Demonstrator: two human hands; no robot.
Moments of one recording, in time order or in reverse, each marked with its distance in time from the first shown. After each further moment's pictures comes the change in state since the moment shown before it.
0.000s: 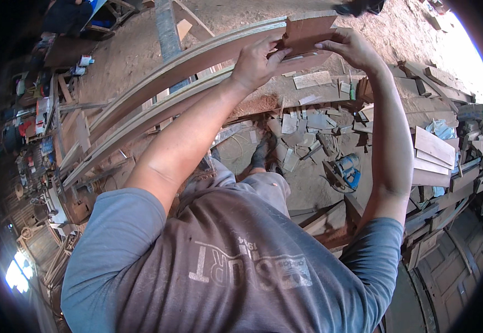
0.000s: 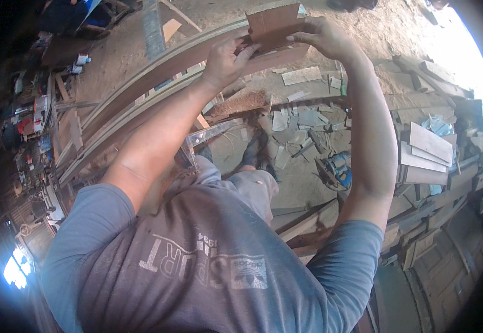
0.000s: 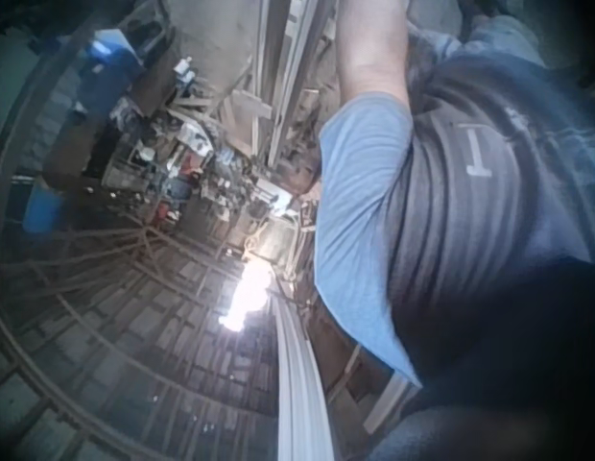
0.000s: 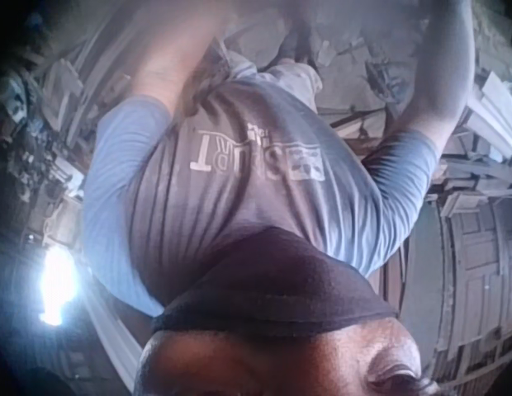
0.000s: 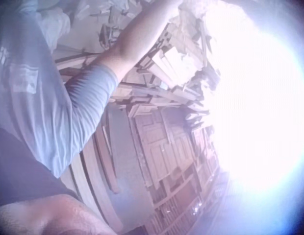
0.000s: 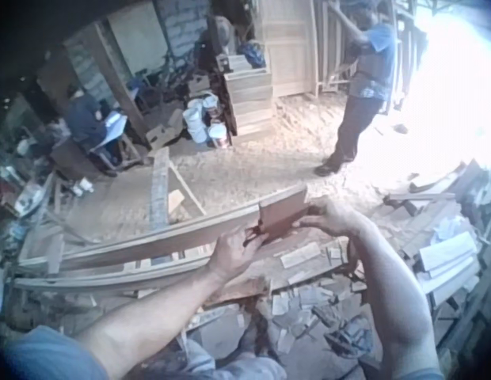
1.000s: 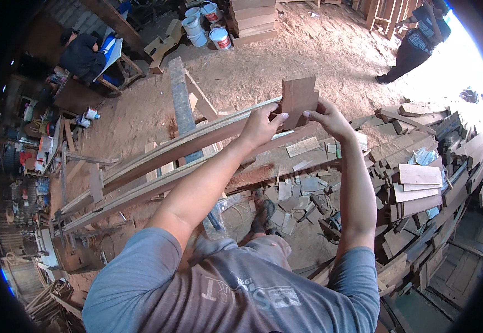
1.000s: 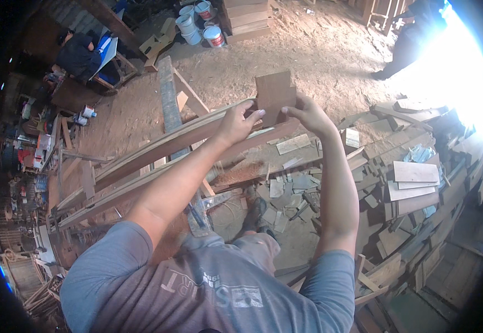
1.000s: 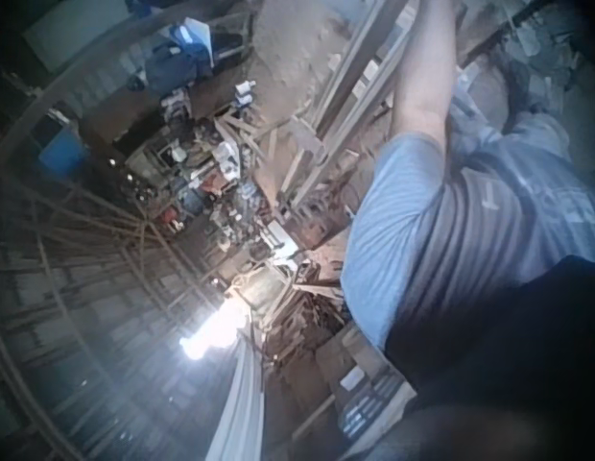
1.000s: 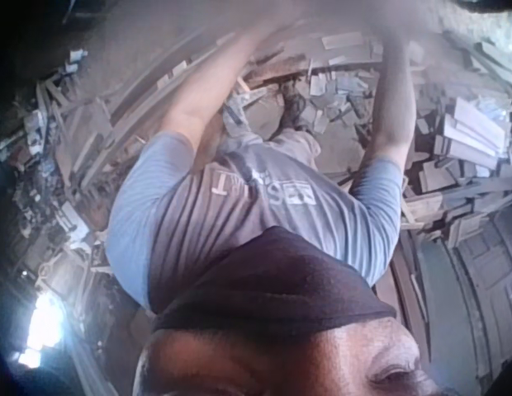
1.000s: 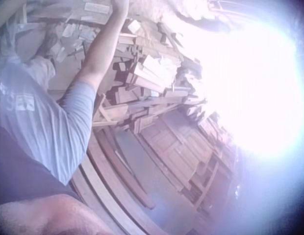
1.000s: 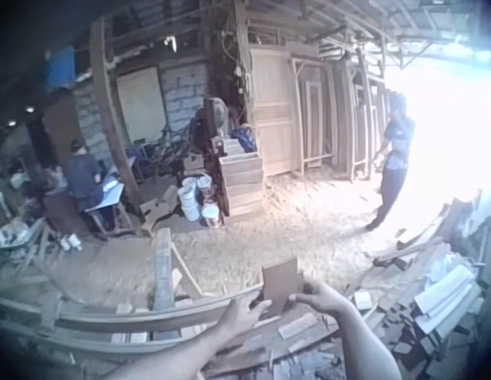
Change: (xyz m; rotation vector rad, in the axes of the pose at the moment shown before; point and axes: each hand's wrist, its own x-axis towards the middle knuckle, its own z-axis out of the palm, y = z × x) left_hand 0.040 0.011 -0.028 -0.066 -0.171 -0.211; right_hand -0.011 -0.030 0.024 0.622 0.142 0.019
